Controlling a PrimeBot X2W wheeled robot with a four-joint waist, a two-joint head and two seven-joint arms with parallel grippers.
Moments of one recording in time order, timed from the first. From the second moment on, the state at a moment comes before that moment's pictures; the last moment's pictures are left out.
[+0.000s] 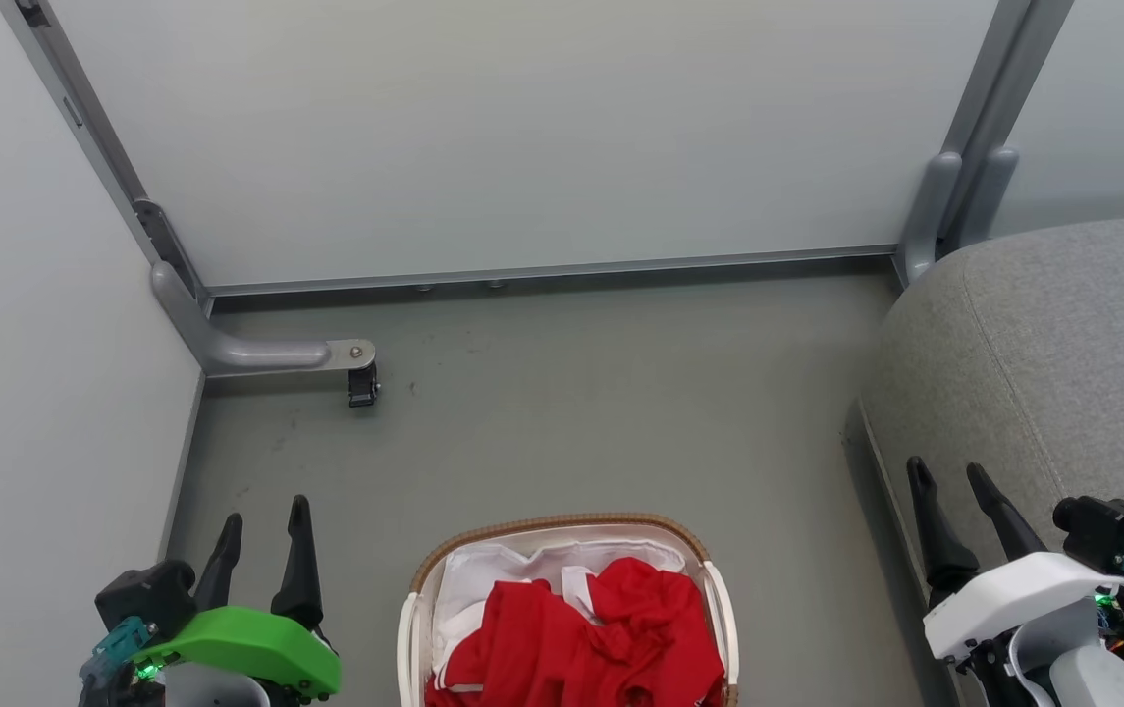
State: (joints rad) left arm -0.08 0.06 -0.05 0.39 -0.47 -0.12 -0.16; right arm -0.10 -0.15 0.04 0.32 0.54 0.13 -0.16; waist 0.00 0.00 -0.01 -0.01
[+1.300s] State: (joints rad) left arm -0.05 0.05 -0.10 0.43 -0.18 -0.13 -0.24; right arm -0.09 -0.14 0.02 0.37 0.22 0.13 -0.24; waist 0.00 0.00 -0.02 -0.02
